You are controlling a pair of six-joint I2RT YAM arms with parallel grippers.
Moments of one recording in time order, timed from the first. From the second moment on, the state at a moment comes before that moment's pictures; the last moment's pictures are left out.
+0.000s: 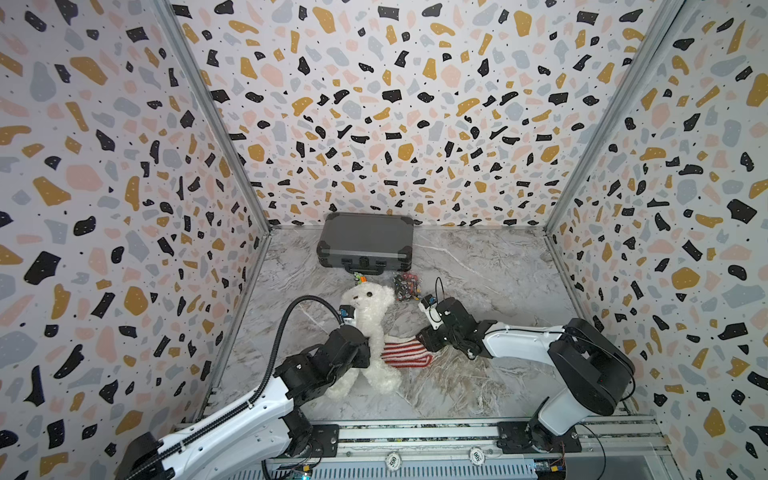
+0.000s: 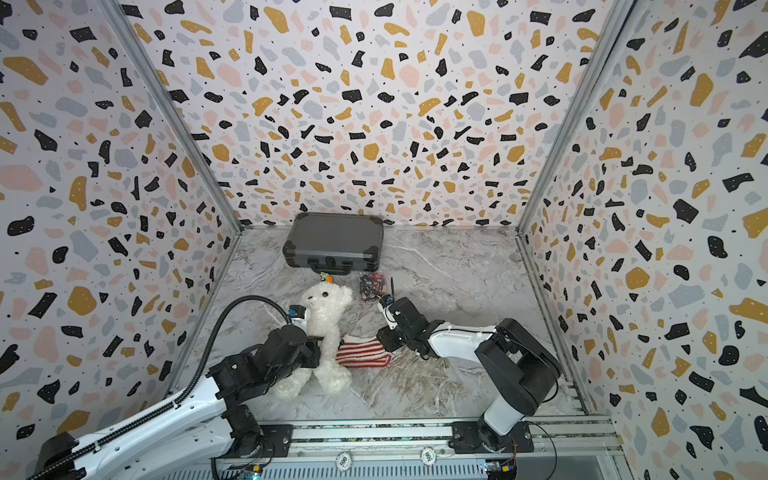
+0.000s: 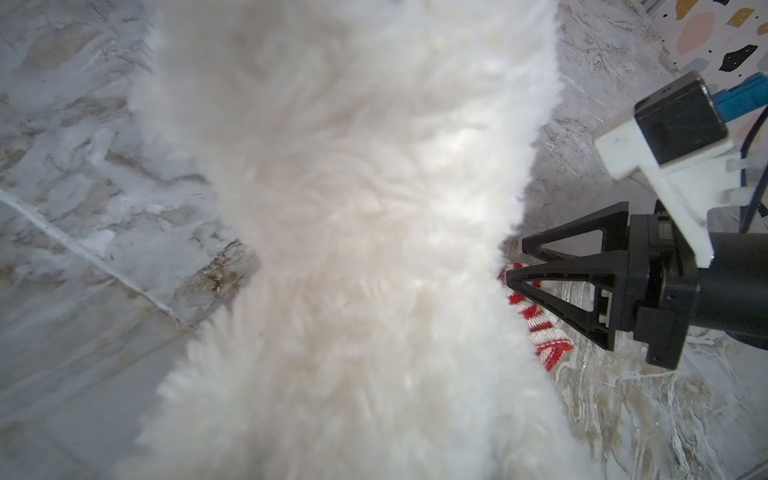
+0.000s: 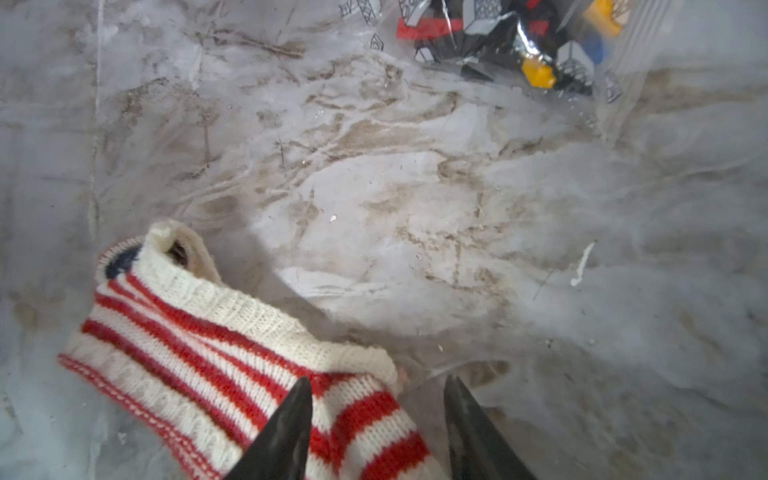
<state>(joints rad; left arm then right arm) -0.82 0.81 0.53 -0.49 -0.27 -0.66 0.78 1.61 0.71 0.05 -0.13 0.25</state>
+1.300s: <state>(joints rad) -0.82 0.90 0.54 -0.45 -0.23 -0.55 0.43 1.18 0.43 0.05 -0.07 0.36</state>
